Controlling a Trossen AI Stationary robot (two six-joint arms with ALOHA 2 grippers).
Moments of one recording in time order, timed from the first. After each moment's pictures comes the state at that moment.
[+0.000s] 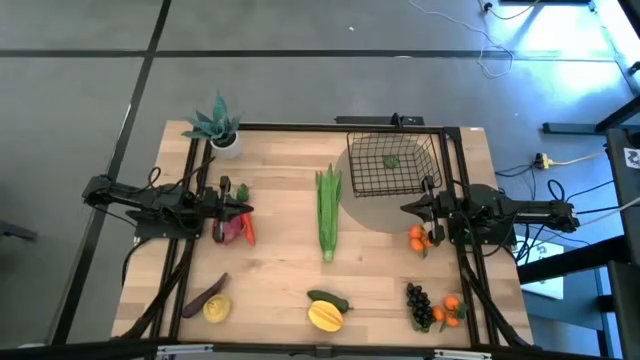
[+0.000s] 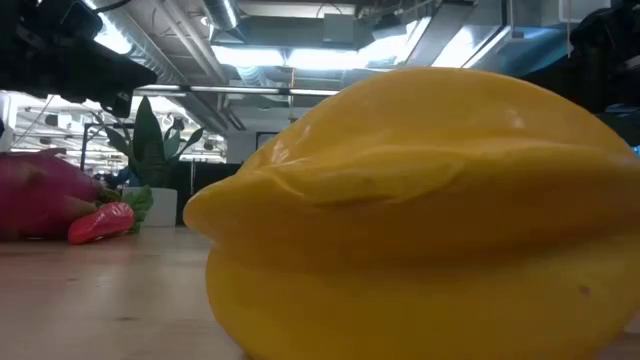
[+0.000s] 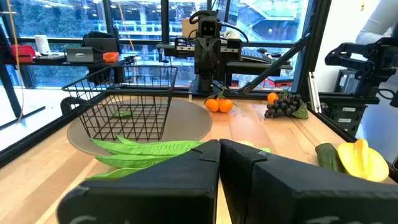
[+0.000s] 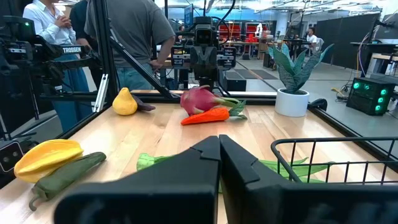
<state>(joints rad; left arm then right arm) -0.21 0.00 0.01 0.09 -0.28 -0.02 0.00 0.01 0.01 0.03 -0.05 -0.01</state>
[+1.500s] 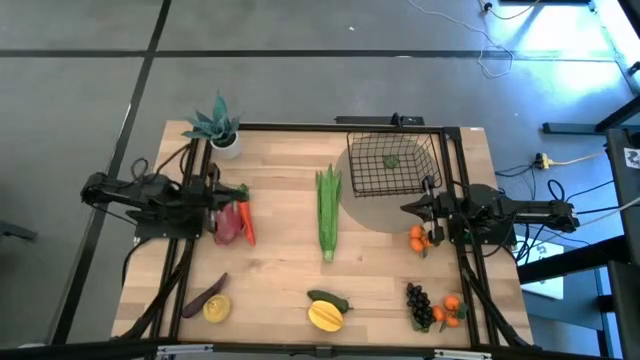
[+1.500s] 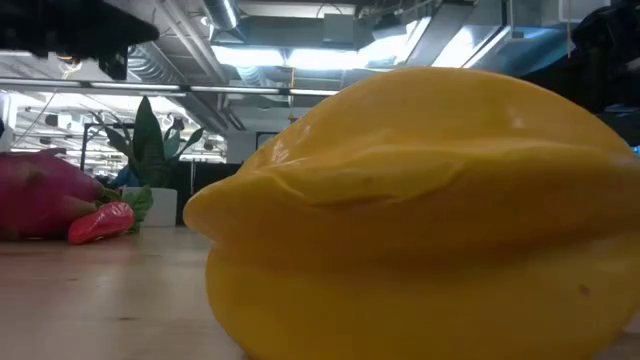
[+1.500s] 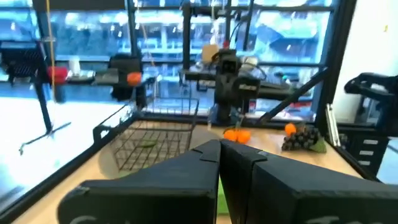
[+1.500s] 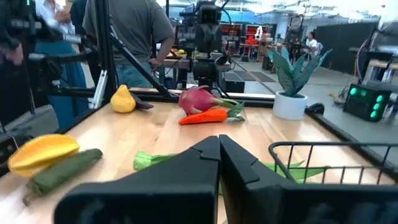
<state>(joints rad) -0.21 0.05 0.22 -0.01 -0.37 0.02 0.00 0.01 0.01 0.03 -0.05 -0.07</state>
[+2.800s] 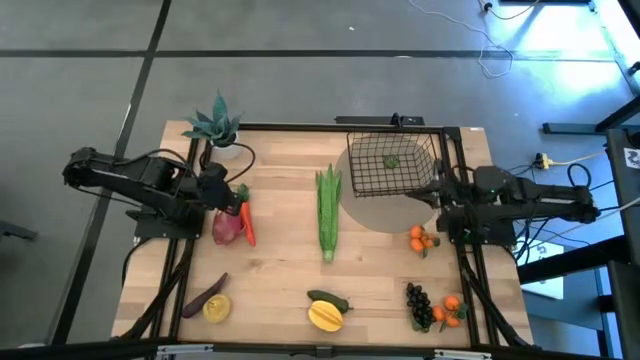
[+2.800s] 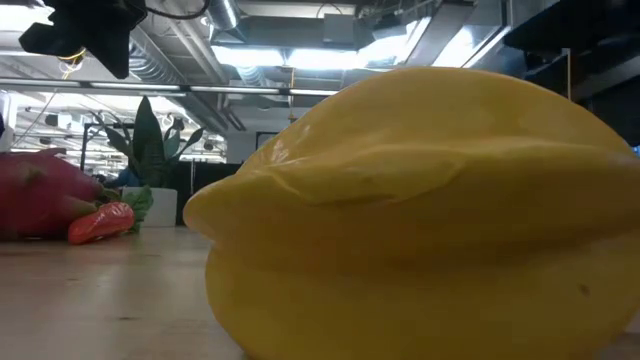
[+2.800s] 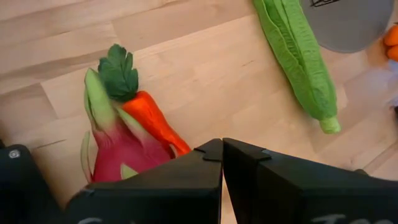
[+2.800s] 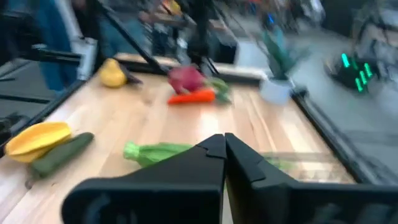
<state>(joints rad) -0.20 0.85 0.96 -1.10 -0.33 -1.36 0.00 0.37 0.48 -0.34 0.06 -0.07</state>
